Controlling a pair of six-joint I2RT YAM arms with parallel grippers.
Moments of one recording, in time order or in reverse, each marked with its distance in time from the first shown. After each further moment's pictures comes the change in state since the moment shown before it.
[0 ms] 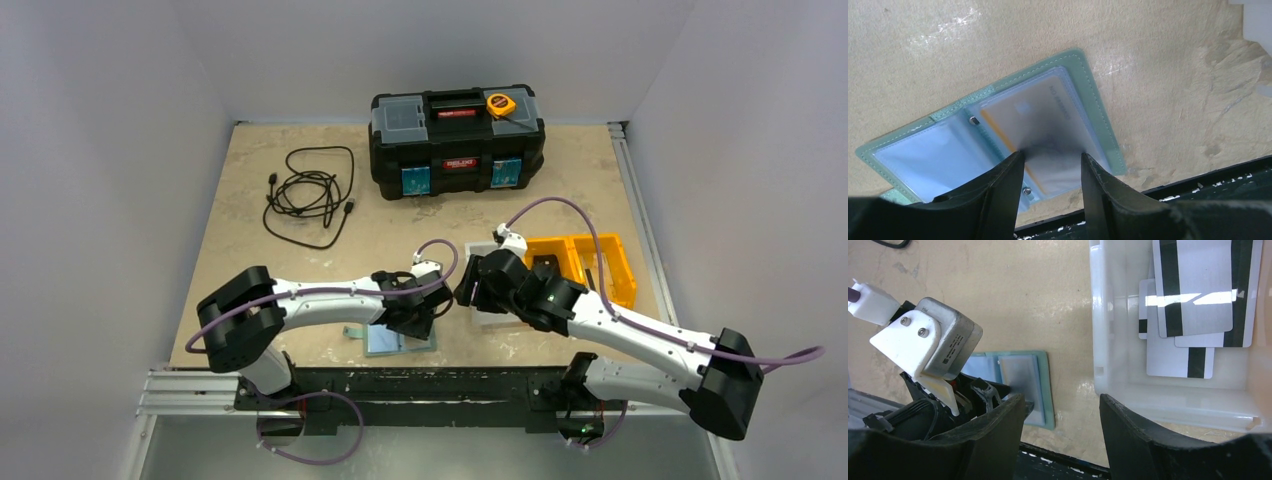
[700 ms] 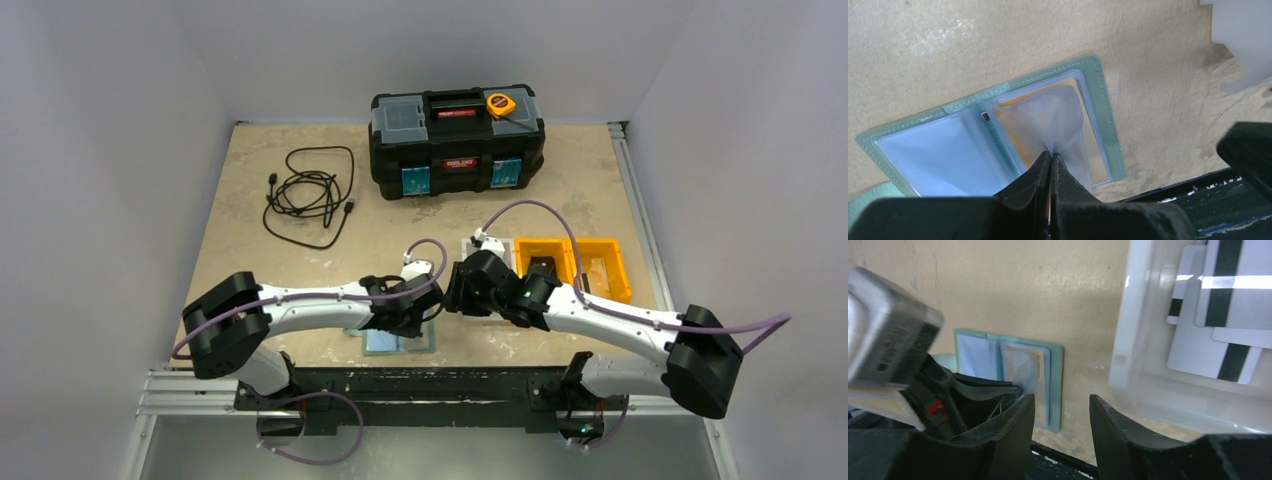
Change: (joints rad) left arm 0.001 -0.050 -0.060 0.063 -0.034 -0.050; right arm 0.017 0.136 0.000 0.104 -0.083 -0.027
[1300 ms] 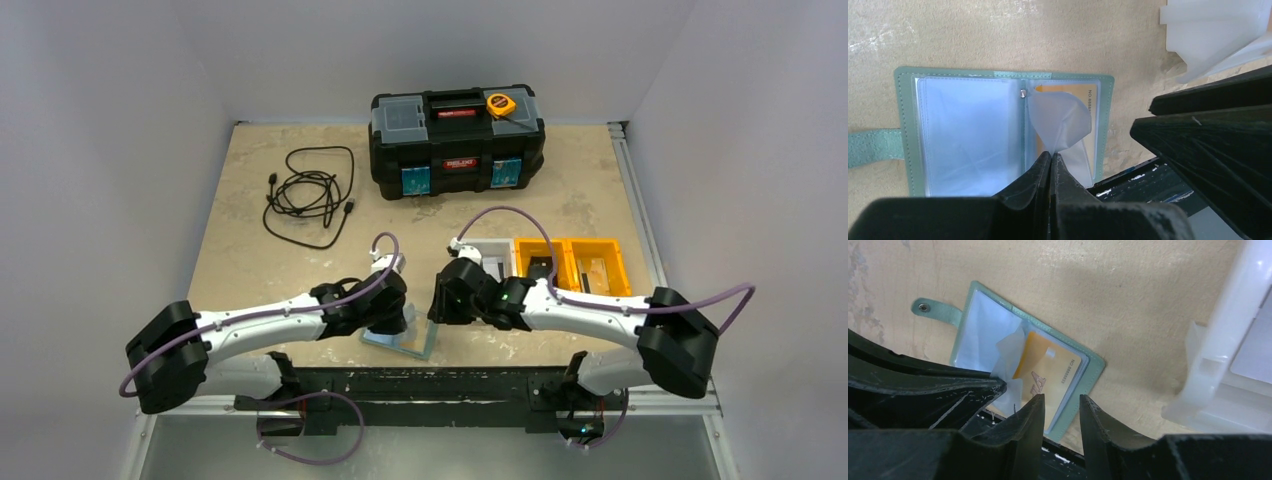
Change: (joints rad) left arm 0.098 -0.317 -0.224 0.139 0.106 -0.038; right arm 0.087 0.145 0.031 0.074 -0.057 0.000
